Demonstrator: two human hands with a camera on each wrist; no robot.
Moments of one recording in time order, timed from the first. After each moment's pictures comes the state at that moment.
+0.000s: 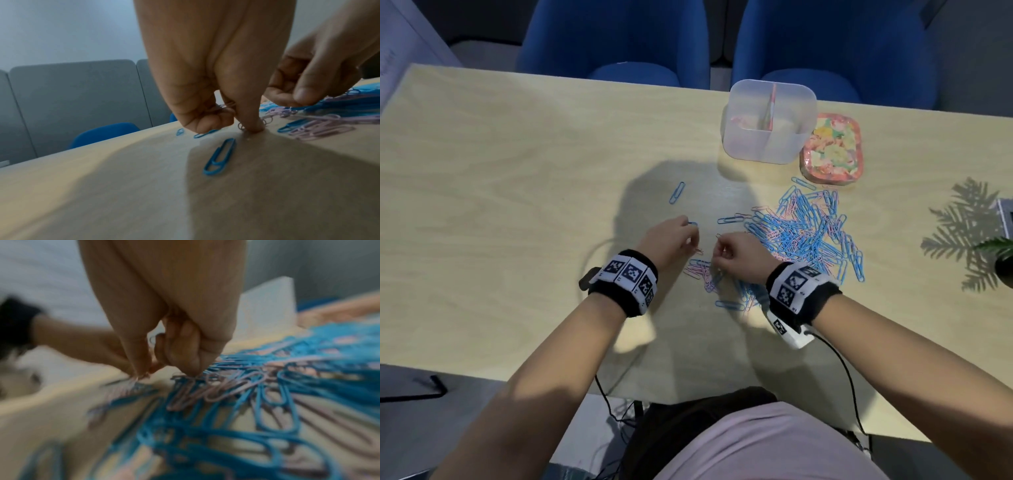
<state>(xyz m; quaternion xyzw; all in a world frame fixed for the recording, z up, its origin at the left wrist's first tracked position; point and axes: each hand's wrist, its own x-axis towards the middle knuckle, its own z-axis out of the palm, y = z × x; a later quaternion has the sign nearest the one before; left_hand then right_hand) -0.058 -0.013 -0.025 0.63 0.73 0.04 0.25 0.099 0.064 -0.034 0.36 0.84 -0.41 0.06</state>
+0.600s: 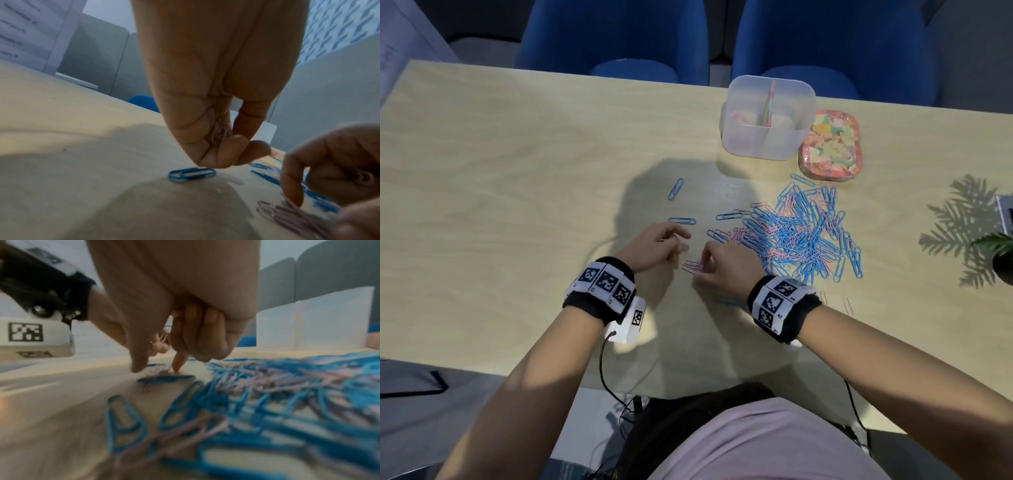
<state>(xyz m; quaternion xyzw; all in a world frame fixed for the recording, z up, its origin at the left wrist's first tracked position) -0.064 -0.033 -0.022 0.41 0.73 0.28 0.47 0.096 0.029 -0.026 0.36 0.89 -0.26 0.08</state>
